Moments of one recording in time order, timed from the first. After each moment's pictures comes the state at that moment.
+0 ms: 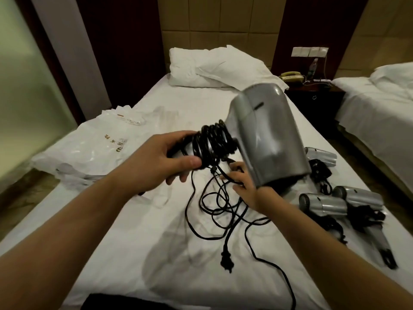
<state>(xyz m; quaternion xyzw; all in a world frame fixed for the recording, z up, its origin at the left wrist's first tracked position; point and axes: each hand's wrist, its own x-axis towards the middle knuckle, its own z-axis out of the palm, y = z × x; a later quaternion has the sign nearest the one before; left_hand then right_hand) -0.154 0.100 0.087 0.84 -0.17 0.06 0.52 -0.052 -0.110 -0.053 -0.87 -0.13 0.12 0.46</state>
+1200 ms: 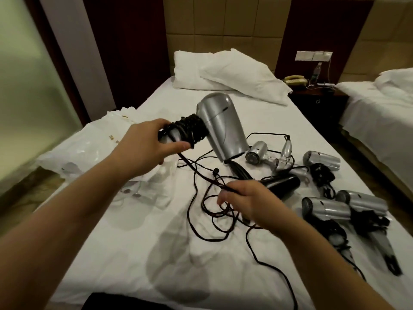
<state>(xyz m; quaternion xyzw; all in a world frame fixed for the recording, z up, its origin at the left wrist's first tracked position) -0.134 0.121 0.093 0.94 -0.01 0.17 0.30 -0.133 -0.095 0.026 -0.85 -0.21 0.14 0.47</state>
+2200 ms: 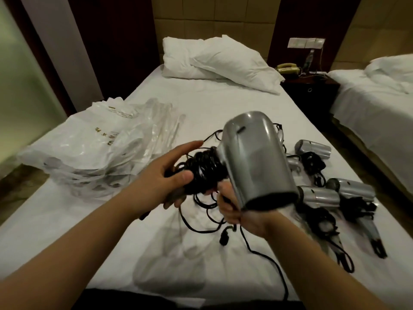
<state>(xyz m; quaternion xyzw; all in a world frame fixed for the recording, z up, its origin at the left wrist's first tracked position) -0.153 0.099 0.030 0.77 -0.15 -0.03 0.63 -0.102 -0.125 -0.052 -0.76 -0.19 0.21 0.58</state>
